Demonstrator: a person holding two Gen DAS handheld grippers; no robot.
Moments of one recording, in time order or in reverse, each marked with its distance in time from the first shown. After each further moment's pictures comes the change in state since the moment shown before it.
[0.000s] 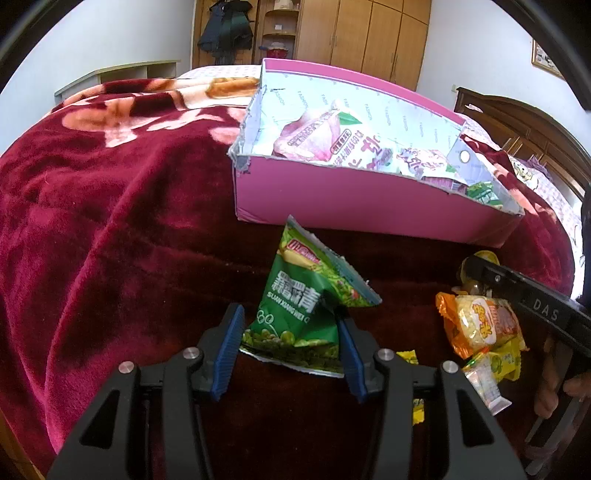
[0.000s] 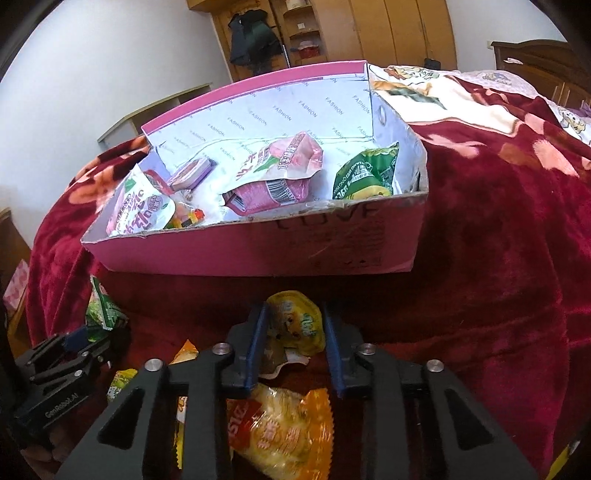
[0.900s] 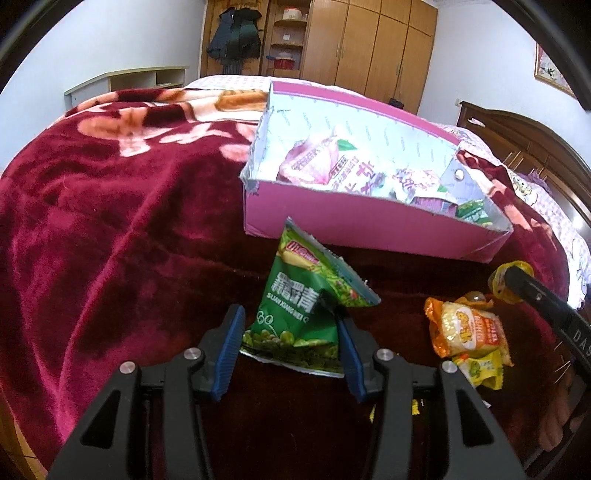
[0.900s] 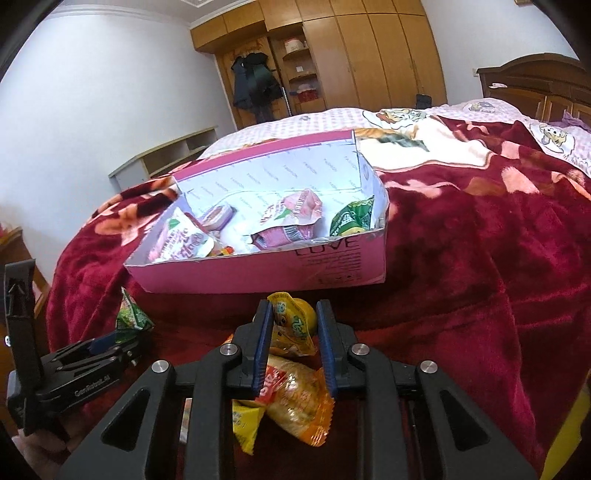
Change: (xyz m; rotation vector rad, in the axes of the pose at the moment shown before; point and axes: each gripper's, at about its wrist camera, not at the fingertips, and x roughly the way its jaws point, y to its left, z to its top) left arm -0.023 0.000 0.002 -0.036 -0.046 0.001; right arm -0.063 0.006 -0.014 0.019 -0.179 0.022
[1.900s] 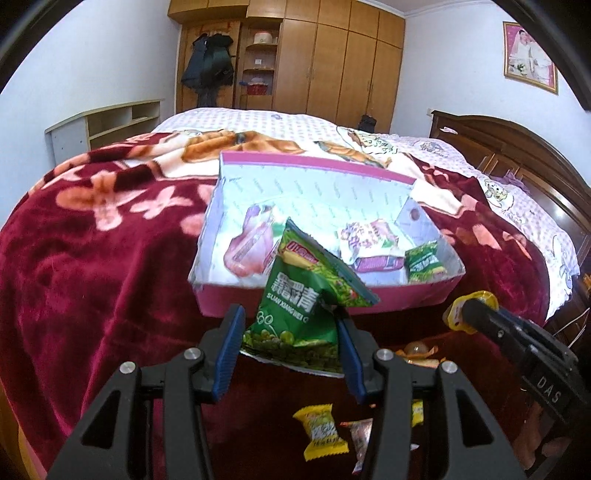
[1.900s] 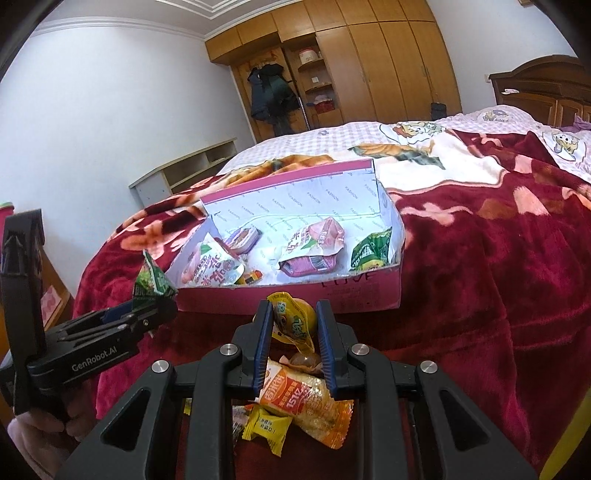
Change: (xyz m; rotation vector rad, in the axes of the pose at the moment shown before) left arm -0.029 -0.038 0.048 0.083 -0.095 -0.059; right arm -0.020 0.006 0.019 -0.008 -0.046 0.073
